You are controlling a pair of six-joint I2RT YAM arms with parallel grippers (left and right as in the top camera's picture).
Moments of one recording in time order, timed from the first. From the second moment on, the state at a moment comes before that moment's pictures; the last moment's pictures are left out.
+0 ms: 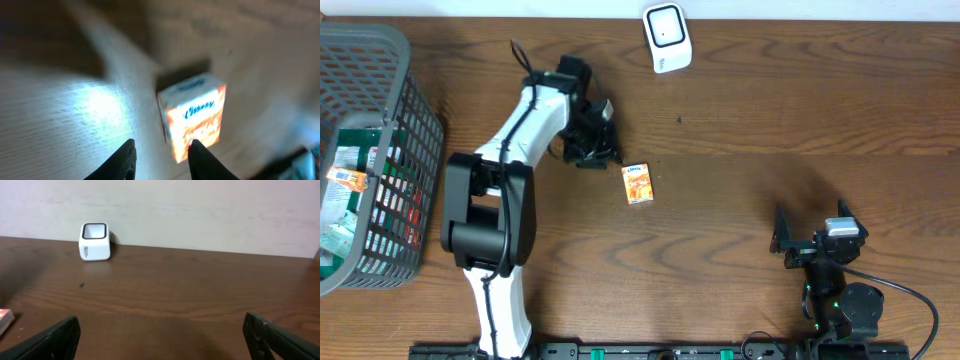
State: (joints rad) left arm -0.21 2.11 1.56 -1.05 0.53 -0.16; right arm -0.01 0.01 0.01 -0.06 -0.08 -0.04
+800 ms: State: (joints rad) left arm -0.22 2.01 1.35 -0.92 0.59 -0.10; right arm -0.01 0.01 0.01 -0.06 -0.08 -0.04
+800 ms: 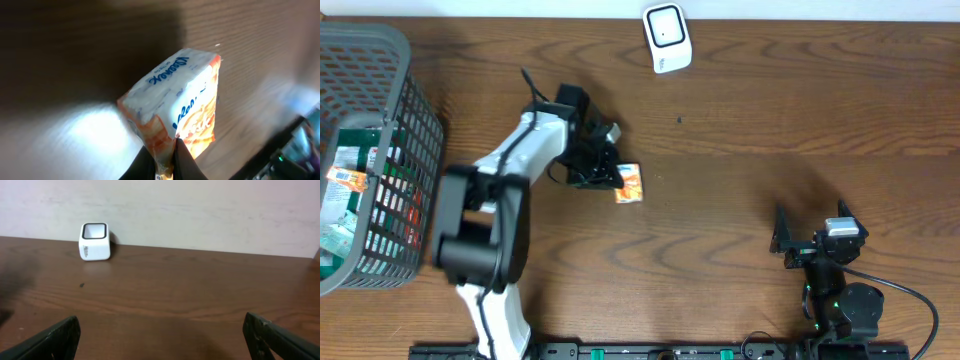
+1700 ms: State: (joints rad) left arm -0.60 1.95 1.45 -1.18 -0.59 -0.52; right arm -0.01 0.01 0.01 -0.06 -0.08 -0.04
